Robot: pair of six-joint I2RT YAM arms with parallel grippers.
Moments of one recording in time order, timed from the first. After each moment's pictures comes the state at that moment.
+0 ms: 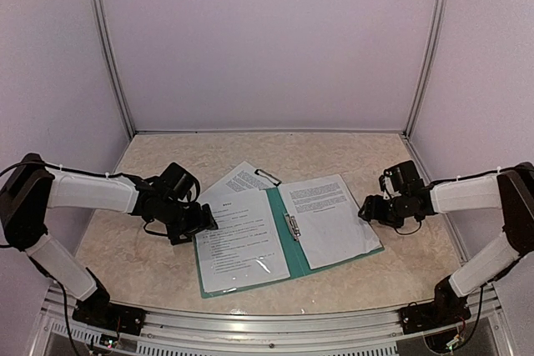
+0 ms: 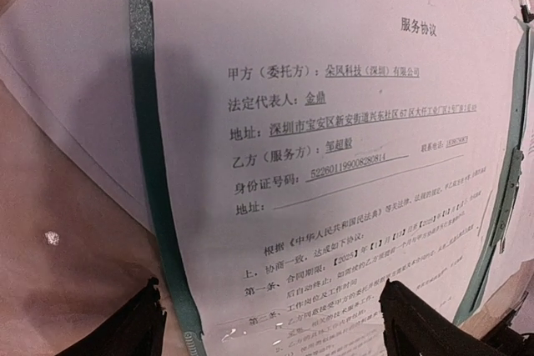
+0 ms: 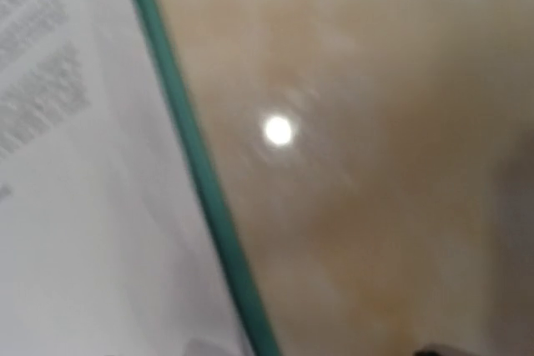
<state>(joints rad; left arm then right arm) -0.64 1.55 0.78 -0.34 0.10 -0.94 0.32 1.44 0.60 -0.12 -0.08 0.52</state>
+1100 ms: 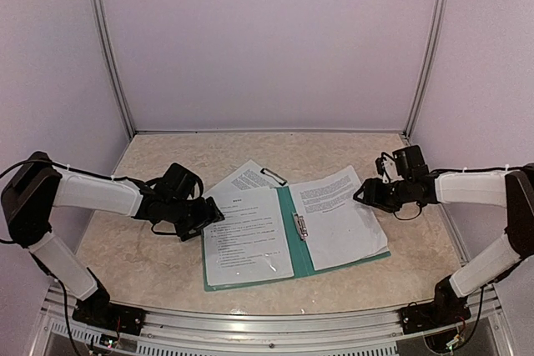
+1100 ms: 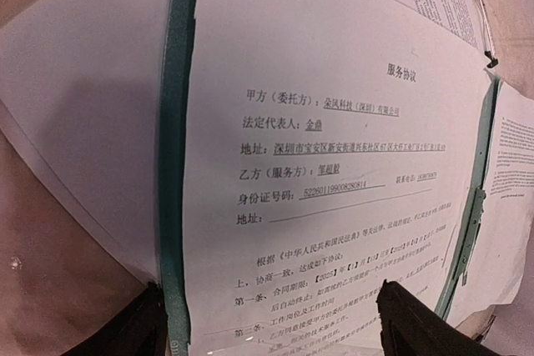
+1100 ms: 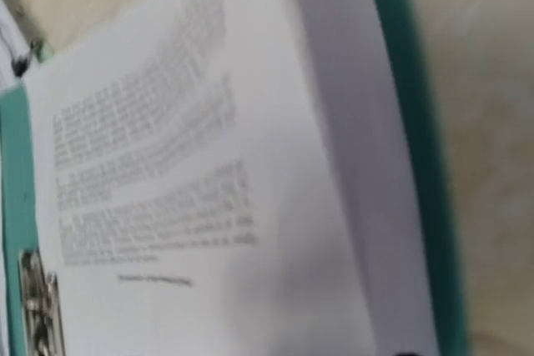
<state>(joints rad) -0.66 1.59 0.75 -0.14 0.07 -1.03 0.29 1.45 0.70 -0.09 -0.29 0.49</state>
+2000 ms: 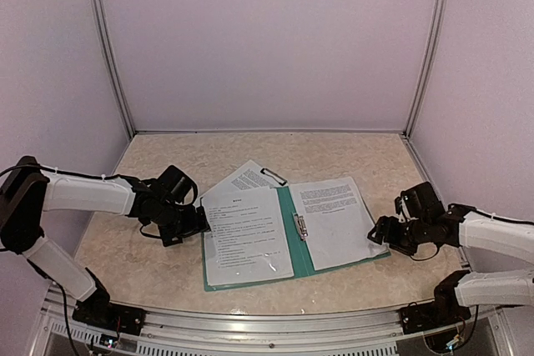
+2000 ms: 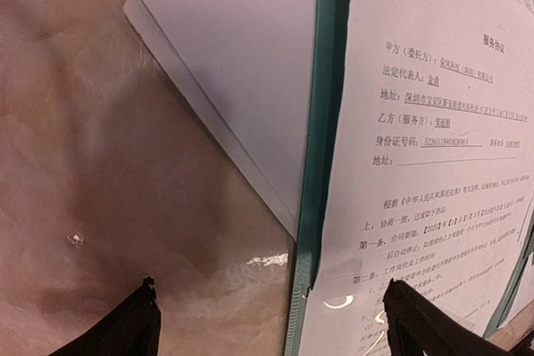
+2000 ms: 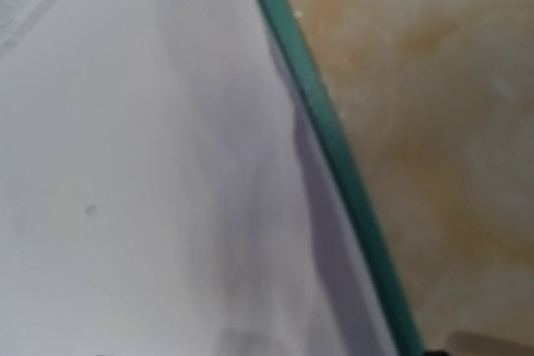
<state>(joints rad) -0.65 1.52 0.76 -0.39 -0.01 -0.94 0.44 0.99 0.40 -0.37 -0.07 0.74</state>
